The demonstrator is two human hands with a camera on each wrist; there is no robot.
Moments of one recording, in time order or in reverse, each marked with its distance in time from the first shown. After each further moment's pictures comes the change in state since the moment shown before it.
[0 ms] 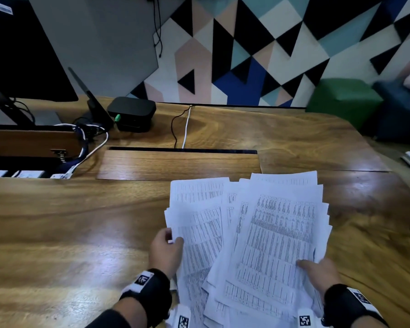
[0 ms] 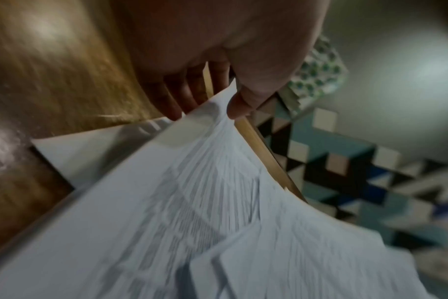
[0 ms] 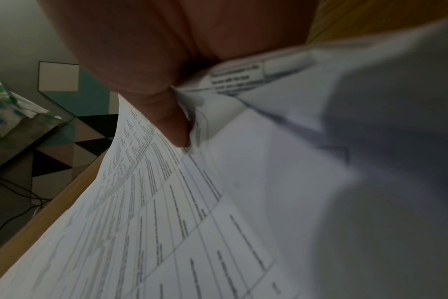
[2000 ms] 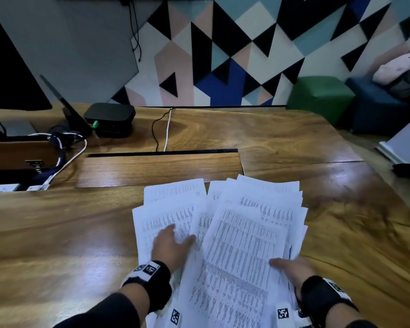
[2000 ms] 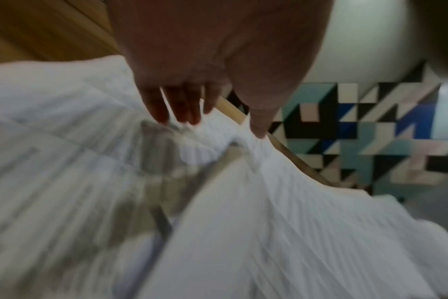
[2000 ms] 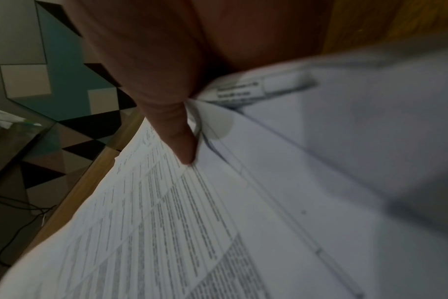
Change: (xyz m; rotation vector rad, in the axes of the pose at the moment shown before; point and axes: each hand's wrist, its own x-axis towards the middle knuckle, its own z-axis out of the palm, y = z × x) left_hand -0.004 0.015 0.034 0.535 -0.215 0.090; right_hand -0.016 0.007 0.009 0.196 -0.119 0.186
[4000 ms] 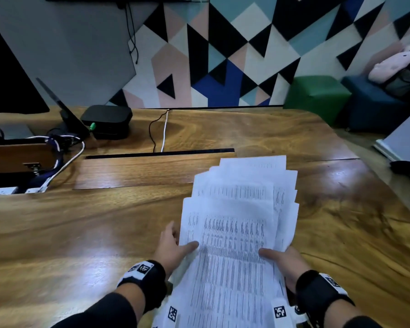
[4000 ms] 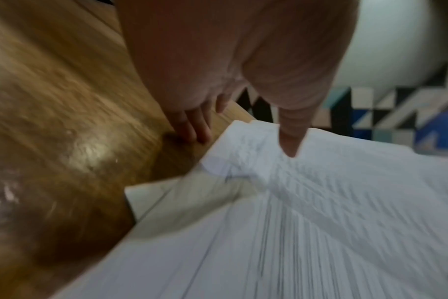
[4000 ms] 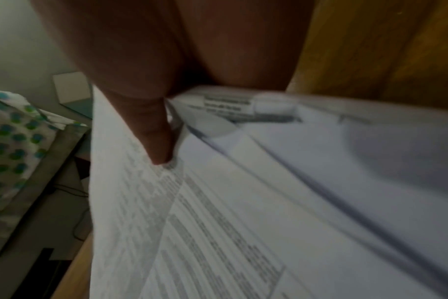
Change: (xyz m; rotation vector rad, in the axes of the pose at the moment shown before) left_hand 0.002 -0.005 0.005 -0.296 -0.173 0.022; right_hand -0.032 -0.021 0.010 0.088 -0.188 -0.144
